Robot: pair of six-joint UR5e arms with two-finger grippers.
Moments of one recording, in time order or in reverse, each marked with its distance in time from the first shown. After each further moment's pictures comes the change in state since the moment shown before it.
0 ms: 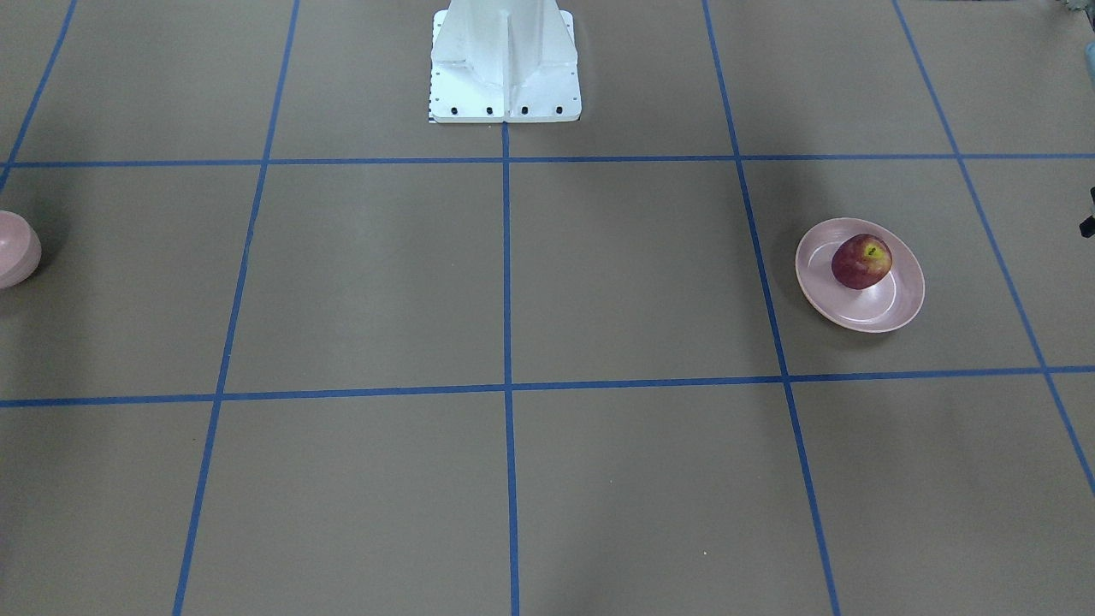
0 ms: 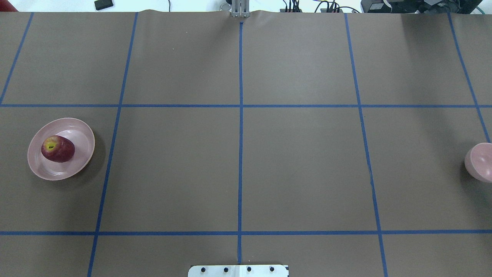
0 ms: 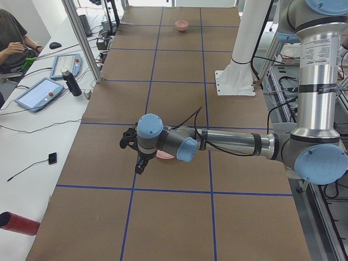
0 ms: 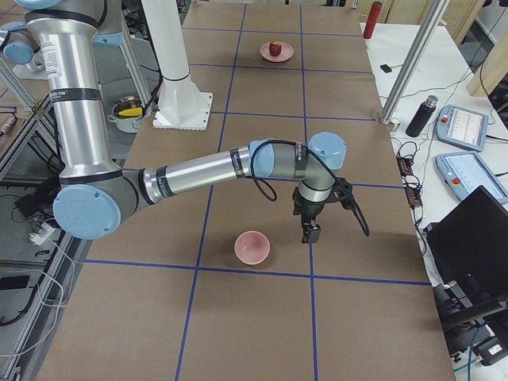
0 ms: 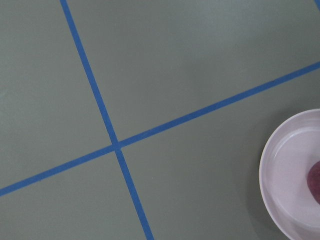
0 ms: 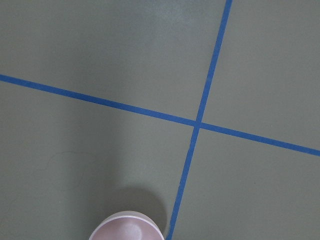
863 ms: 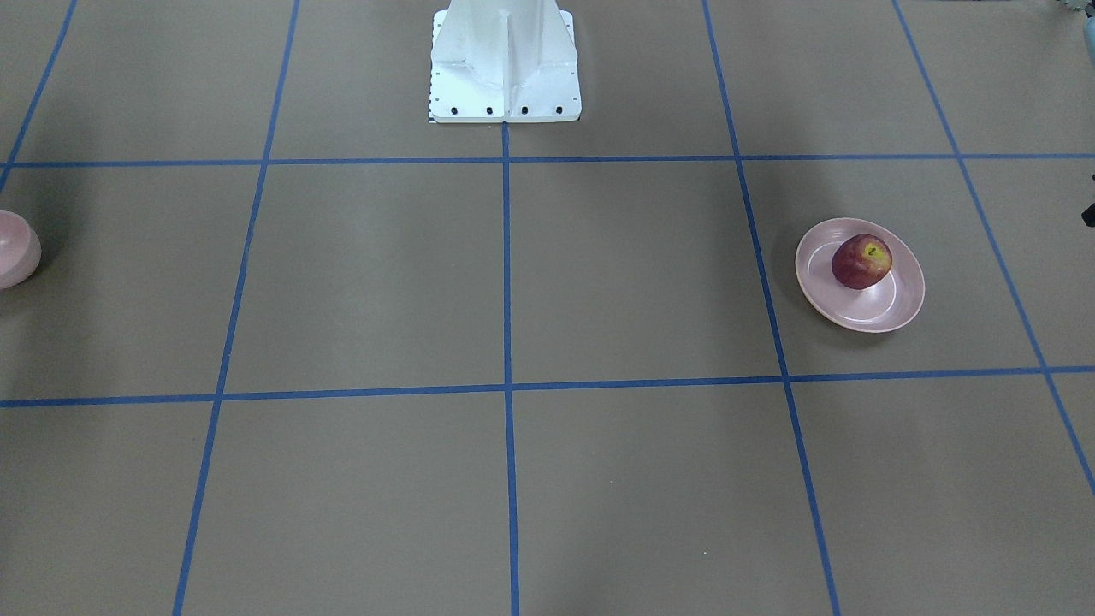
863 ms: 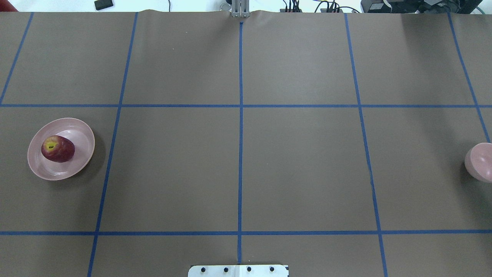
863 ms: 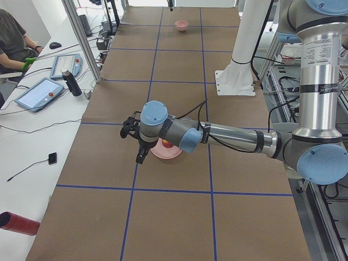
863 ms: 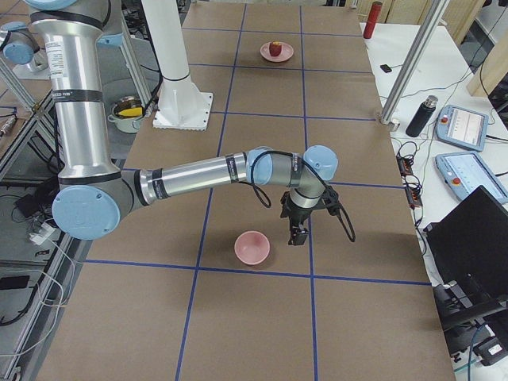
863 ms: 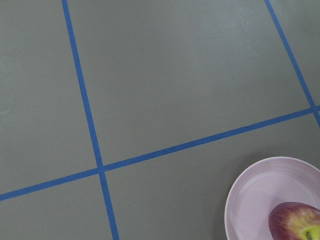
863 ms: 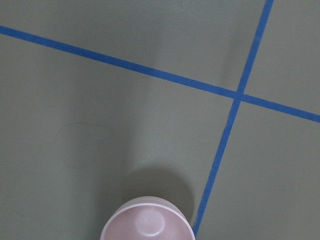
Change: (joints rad) left arm -0.006 0.020 -0.083 0.000 0.003 -0.097; right arm -0.088 -0.078 -0.050 0.149 0.087 0.017
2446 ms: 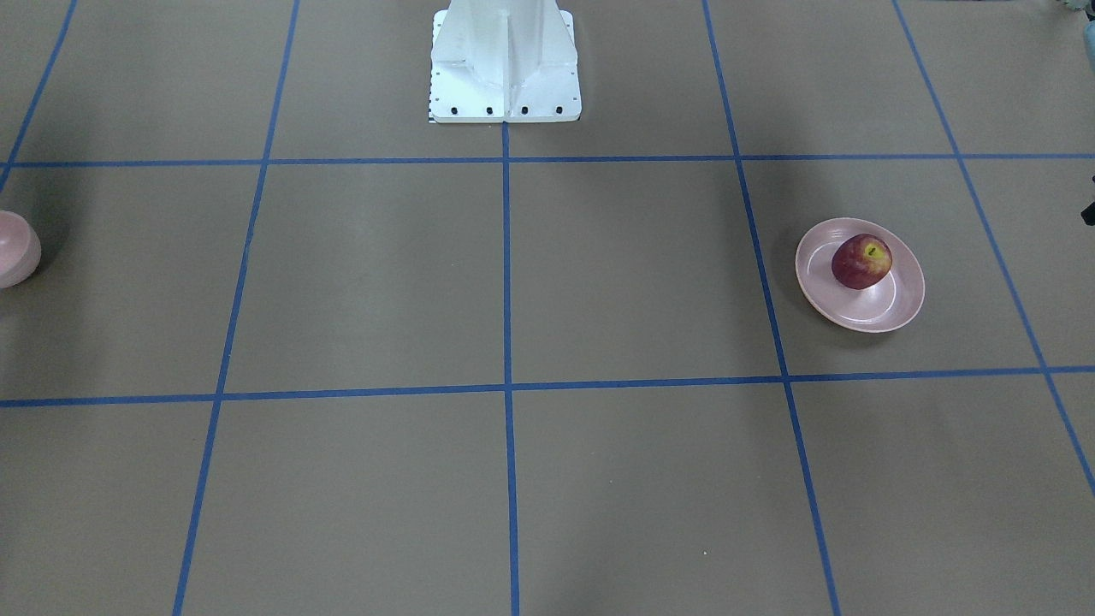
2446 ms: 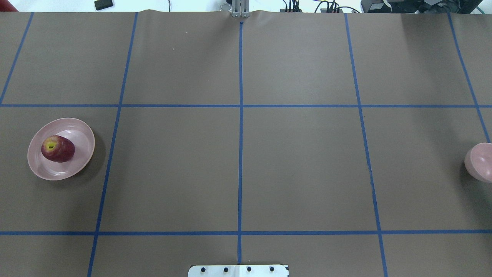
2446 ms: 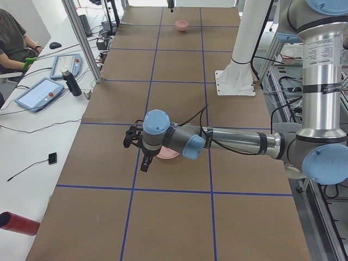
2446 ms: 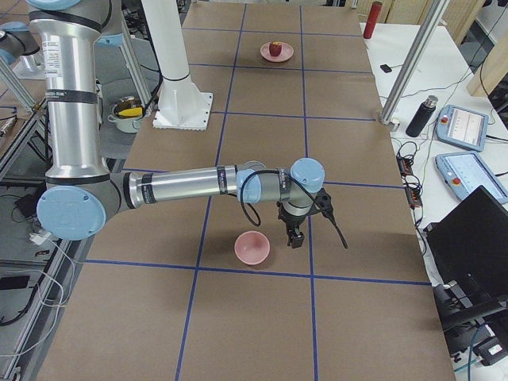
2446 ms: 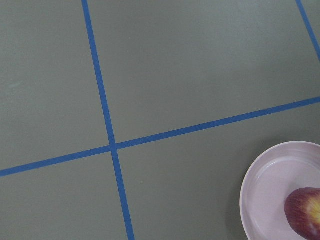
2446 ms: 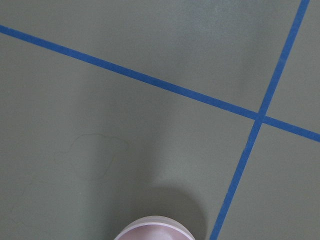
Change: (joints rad) left arm -0.001 0.028 0.025 -0.004 -0.001 -0.012; right arm -0.004 -0.041 -0.002 0.096 0.011 0.021
